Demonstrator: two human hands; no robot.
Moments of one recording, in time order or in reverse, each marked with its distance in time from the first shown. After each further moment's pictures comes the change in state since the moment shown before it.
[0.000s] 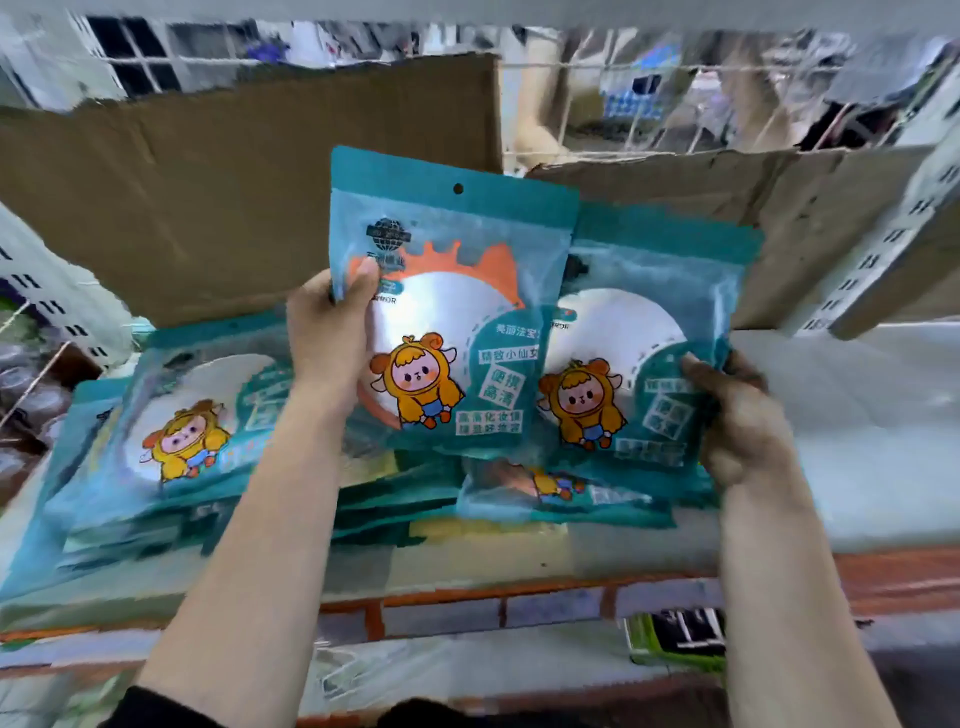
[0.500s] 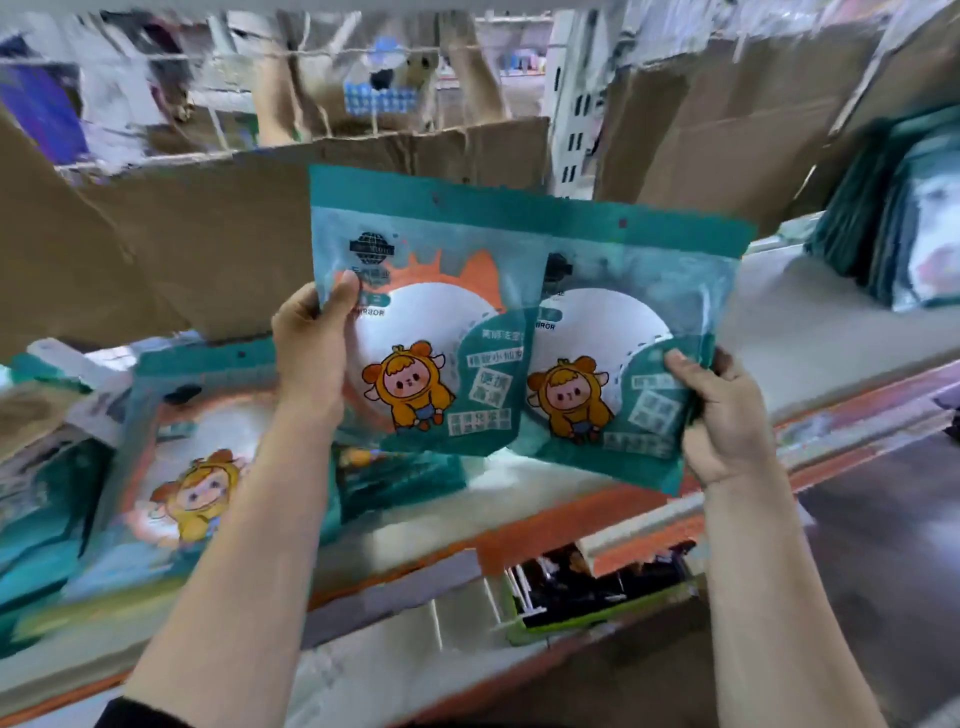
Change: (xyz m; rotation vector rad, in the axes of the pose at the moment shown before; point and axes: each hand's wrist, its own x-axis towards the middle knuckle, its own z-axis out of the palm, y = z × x) left_hand -0.107 0.017 0.219 -0.216 -0.277 -0.076; right_hand -0.023 -0.089 -0.219 0.092 0.221 -0.187
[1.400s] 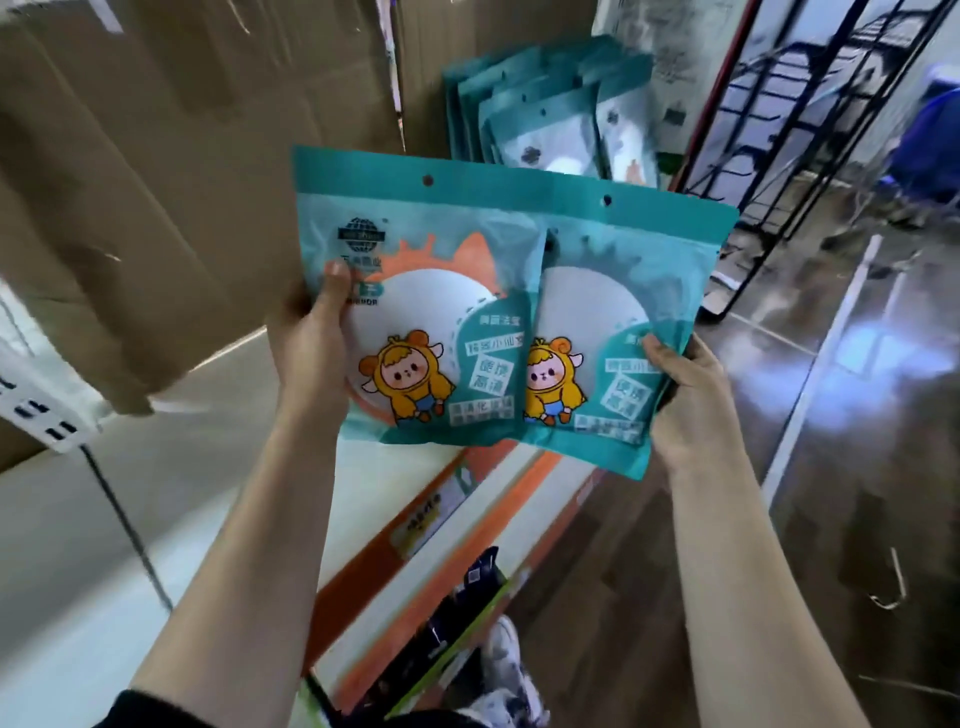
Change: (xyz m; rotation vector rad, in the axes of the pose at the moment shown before) left_hand -0.138 -0.071 0.459 -0.184 -0.389 -0.211; right_hand 0.080 -0.155 -0.358 0.145 0.440 -0.199
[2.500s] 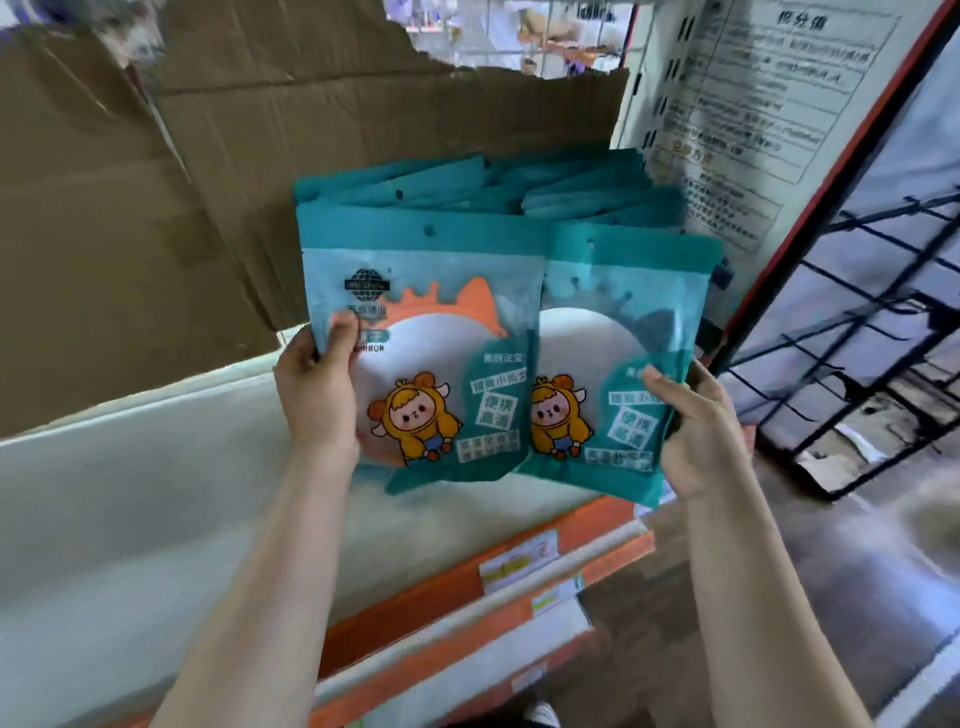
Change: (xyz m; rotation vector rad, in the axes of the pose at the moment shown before) left_hand 0.124 -0.104 0.331 -0.054 0.298 0.227; right_hand 0.410 -0.125 -0.079 -0.150 -0.307 0.080
